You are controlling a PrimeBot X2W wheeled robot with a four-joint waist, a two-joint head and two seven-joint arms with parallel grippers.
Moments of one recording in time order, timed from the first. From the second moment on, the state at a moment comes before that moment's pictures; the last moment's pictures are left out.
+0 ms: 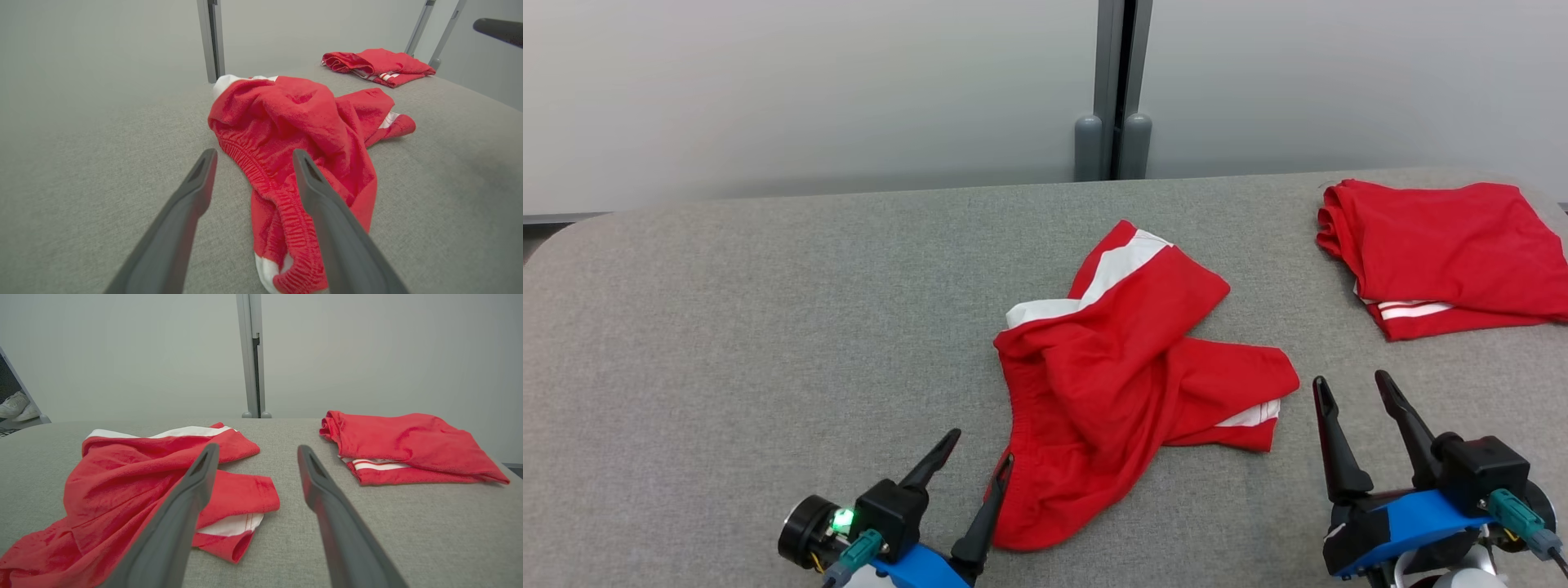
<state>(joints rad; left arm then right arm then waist) -0.14 0.20 -0.51 0.35 -0.28 -0.13 -0.19 -0.05 -0.05 -0.03 0.15 0.11 0.13 -0.14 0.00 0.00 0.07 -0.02</state>
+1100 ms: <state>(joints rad) -0.27 0.22 -0.76 0.54 -0.48 -0.12 -0.25 -0.10 -0.05 -0.03 0.22 0.14 0.13 -0.19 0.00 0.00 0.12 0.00</state>
